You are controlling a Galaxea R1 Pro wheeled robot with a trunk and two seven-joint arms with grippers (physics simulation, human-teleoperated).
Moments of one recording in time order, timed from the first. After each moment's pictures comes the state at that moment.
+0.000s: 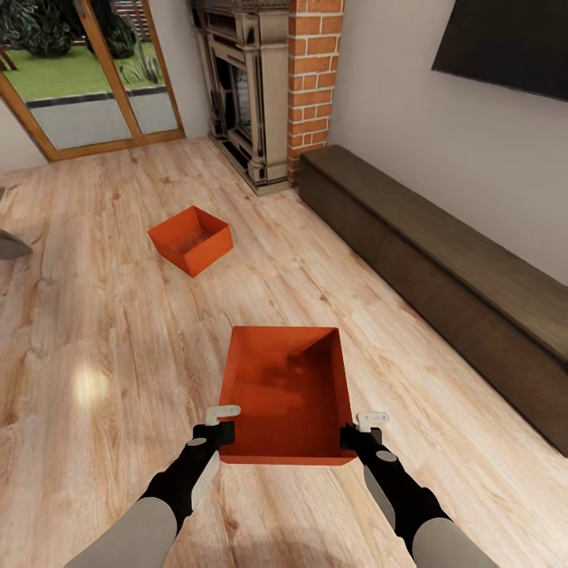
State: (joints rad) left arm -0.65 -0.13 0.01 -0.49 0.02 0.13 0.17; right arm -0.58 0.06 0.09 -0.56 -0.07 0.04 -0.07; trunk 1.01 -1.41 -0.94
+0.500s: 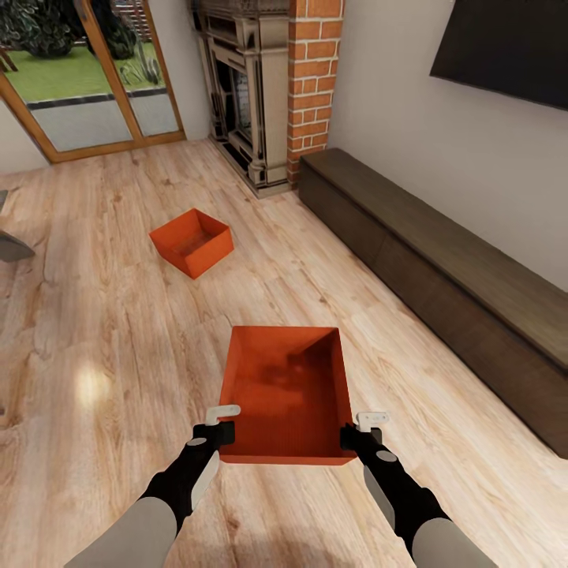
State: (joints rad) left arm -0.65 -0.13 0.01 -0.49 0.02 0.13 0.17; right arm -0.58 0.06 0.09 -0.56 -0.07 0.04 -0.07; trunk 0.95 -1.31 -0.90
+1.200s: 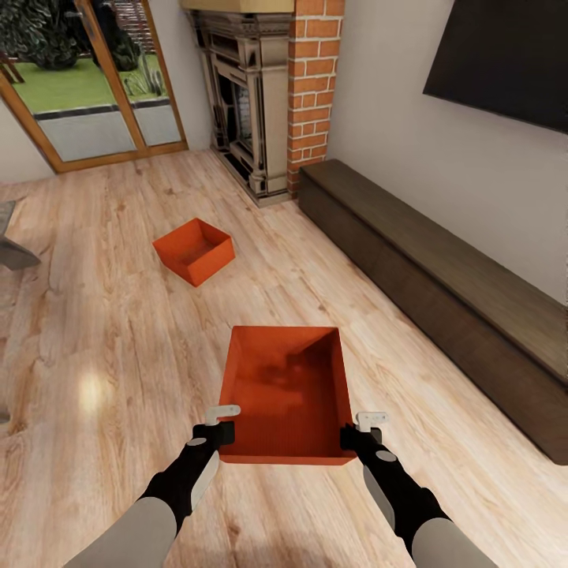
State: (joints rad) left arm -0.65 -0.13 0.01 -0.49 0.02 0.12 0.17; right arm -0.58 0.06 0.09 -0.57 -0.07 0.04 -0.07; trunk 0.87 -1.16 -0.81
